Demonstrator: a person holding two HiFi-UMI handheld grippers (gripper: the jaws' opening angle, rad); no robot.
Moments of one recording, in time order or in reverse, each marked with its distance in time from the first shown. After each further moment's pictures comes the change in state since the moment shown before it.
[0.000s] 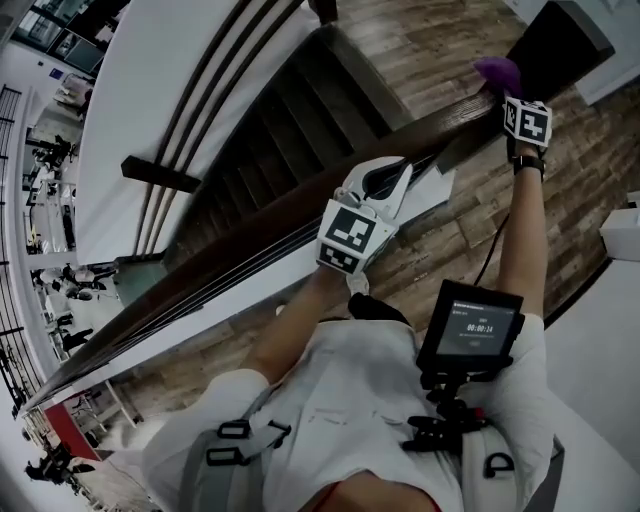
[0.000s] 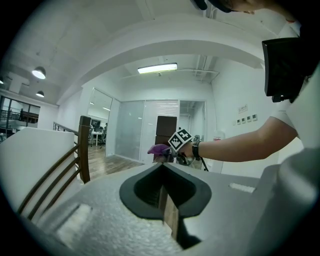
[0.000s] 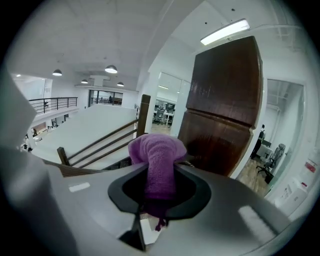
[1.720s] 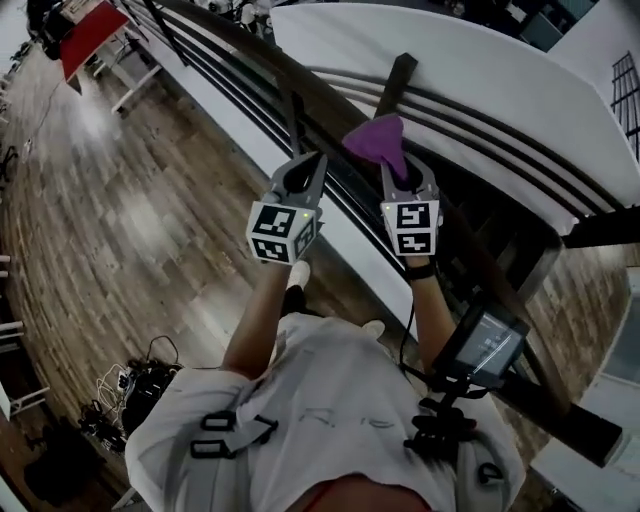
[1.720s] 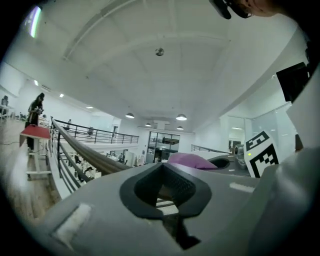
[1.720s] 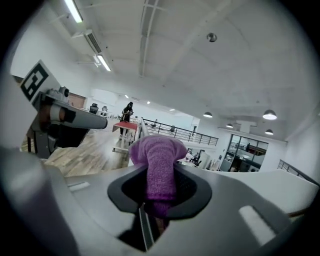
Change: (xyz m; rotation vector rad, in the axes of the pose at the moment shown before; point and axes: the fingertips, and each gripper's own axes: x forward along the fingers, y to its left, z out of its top) left arm -0.827 0.106 -0.101 -0.235 -0.245 1.538; right arm -0.539 0.976 -0.013 -0.724 -0.550 1.471
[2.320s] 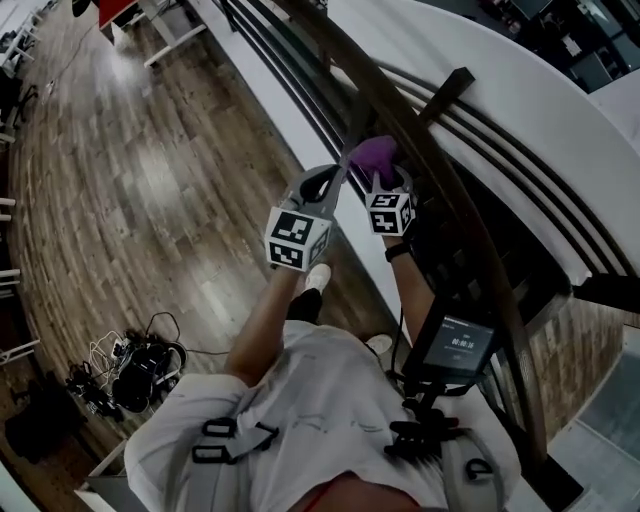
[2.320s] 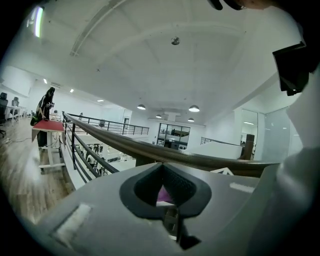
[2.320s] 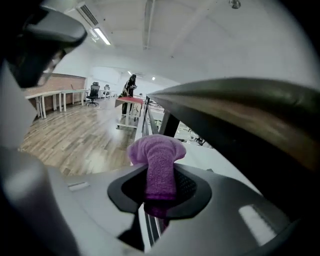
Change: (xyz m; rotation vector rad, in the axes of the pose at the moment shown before) left arm -0.001 0.161 -0.058 -0.039 0.104 0.108; right arm 0.235 0.128 -0.107 -0.019 0.278 0.060
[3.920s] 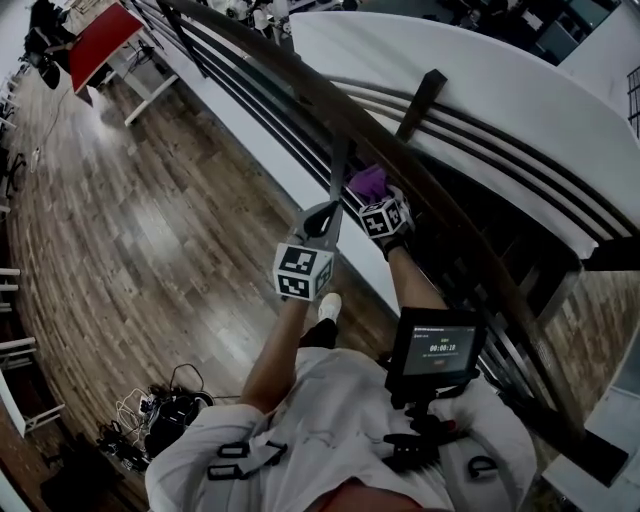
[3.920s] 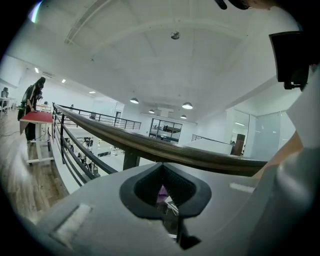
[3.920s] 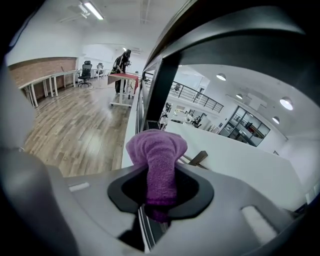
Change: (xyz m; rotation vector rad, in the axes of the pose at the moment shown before) left arm 0.023 -0.004 -0.026 -0.027 0.063 -0.107; right arm 0.079 -0.017 -0.073 -0.031 0.244 -0.043
